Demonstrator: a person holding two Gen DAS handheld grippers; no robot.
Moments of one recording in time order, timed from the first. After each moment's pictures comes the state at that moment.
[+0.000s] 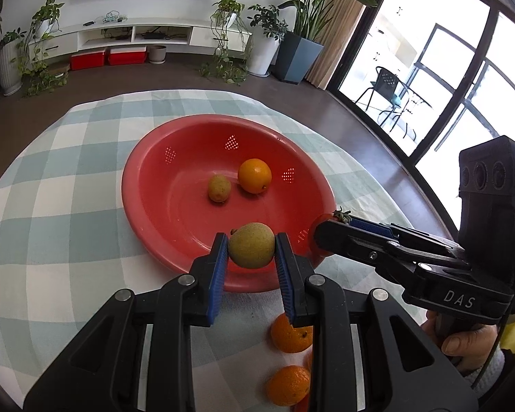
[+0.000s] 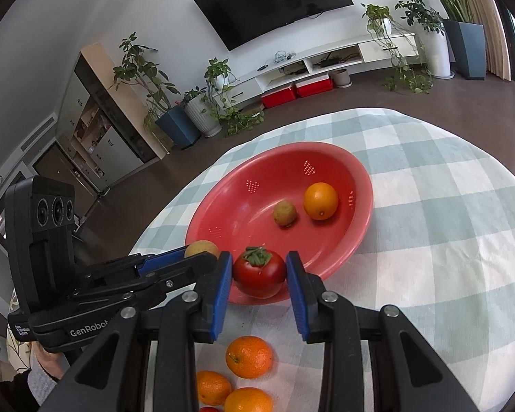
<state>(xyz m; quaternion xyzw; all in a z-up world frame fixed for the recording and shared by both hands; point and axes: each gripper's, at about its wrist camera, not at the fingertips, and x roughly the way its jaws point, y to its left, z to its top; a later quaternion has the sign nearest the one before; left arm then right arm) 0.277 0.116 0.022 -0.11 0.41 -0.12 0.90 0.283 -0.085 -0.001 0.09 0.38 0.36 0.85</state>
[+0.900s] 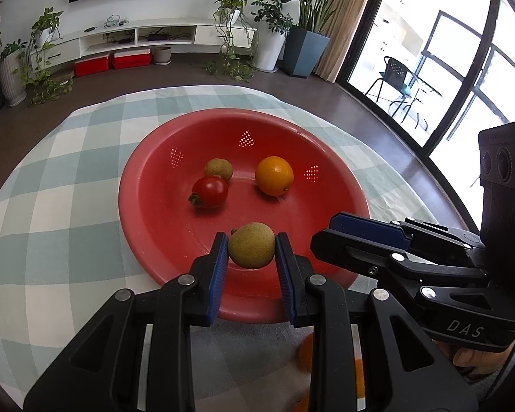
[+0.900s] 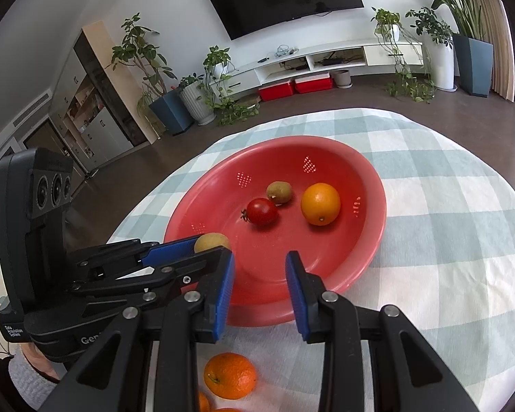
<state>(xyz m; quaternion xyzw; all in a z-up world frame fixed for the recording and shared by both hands) 0.303 0.115 0.001 -0.08 0.42 -0.10 0.90 0.293 -0.063 -0.012 0.04 0.38 0.35 0.86</state>
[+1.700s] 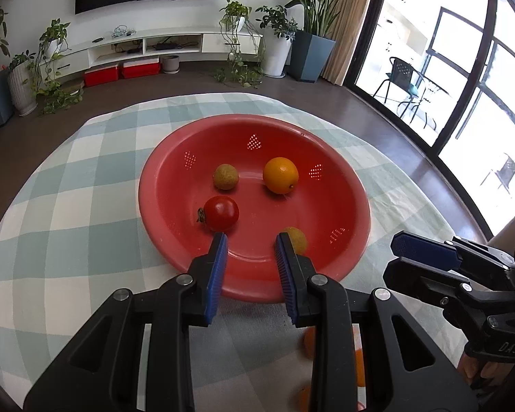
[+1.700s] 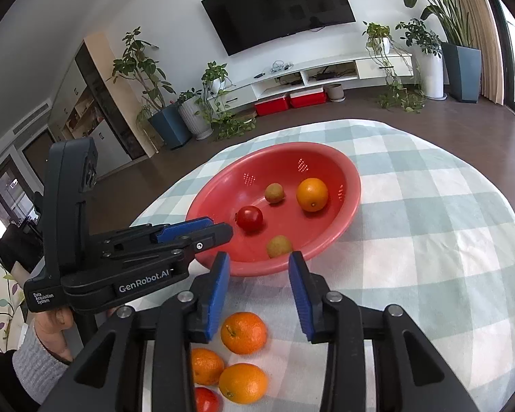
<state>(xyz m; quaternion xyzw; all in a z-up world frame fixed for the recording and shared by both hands) 0.283 0.115 0.010 -0.06 0.40 -0.08 0.91 0.247 -0.090 0.002 0.06 0.35 0.33 0.87</state>
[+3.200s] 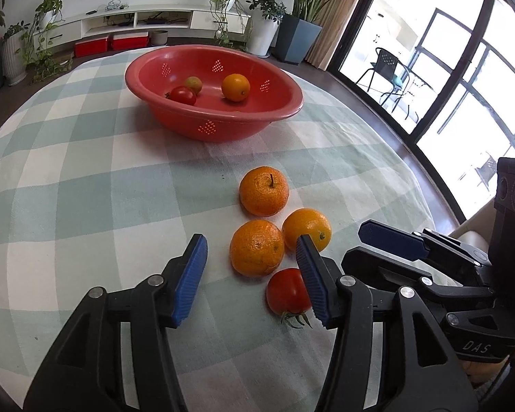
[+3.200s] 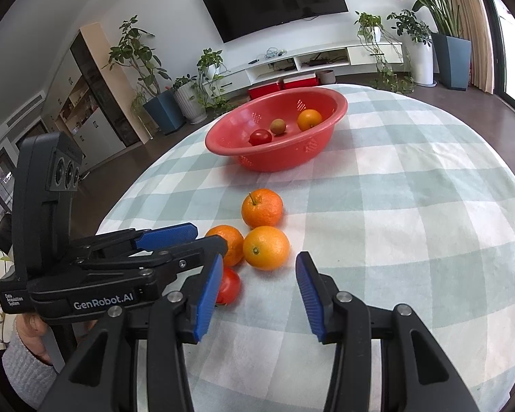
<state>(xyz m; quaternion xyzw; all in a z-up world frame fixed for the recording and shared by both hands) 0.168 0.081 -0.026 -0.10 0.44 -0.11 0.89 0.155 -0.111 -0.038 0.04 0.38 0.32 0.87</state>
